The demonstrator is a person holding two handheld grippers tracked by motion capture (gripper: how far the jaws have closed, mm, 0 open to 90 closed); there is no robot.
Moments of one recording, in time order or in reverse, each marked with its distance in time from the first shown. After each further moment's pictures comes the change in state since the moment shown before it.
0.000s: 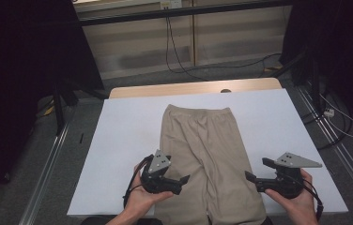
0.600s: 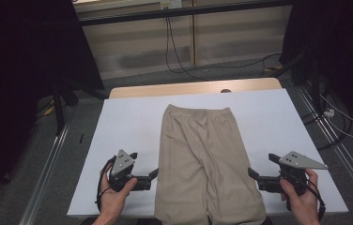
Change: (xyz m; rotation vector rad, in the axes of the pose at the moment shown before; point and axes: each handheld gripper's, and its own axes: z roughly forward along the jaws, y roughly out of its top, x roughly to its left) left arm 0.047 -0.032 -0.057 -0.061 0.170 -0.096; right arm -0.005 -0.001 -0.005 -0.076 -0.061 -0.001
